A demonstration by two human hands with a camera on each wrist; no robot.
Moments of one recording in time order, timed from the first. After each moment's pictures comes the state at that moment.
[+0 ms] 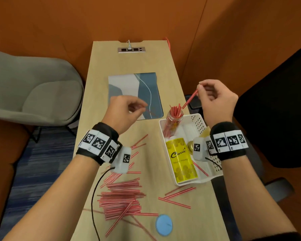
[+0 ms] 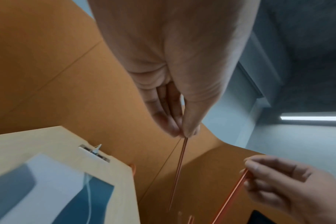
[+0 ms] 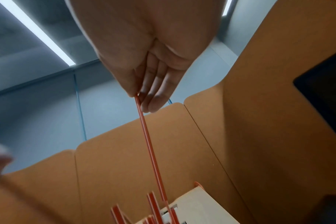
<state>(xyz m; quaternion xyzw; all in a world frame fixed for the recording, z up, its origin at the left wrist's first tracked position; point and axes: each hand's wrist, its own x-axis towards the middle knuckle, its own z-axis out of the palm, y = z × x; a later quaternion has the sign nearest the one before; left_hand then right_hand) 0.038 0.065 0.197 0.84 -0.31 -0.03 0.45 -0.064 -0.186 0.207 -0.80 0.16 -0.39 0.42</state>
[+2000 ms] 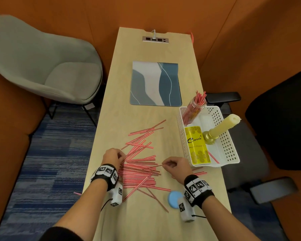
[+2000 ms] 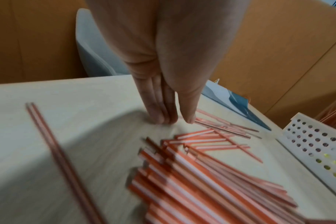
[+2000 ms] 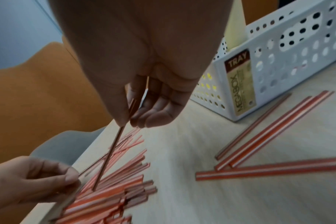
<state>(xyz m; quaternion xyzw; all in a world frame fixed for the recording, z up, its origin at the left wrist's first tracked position) -0.072 0.236 -0.019 0.92 0.00 -0.23 0.31 -0.189 -0.024 0.004 -0.86 0.20 0.11 0.46</state>
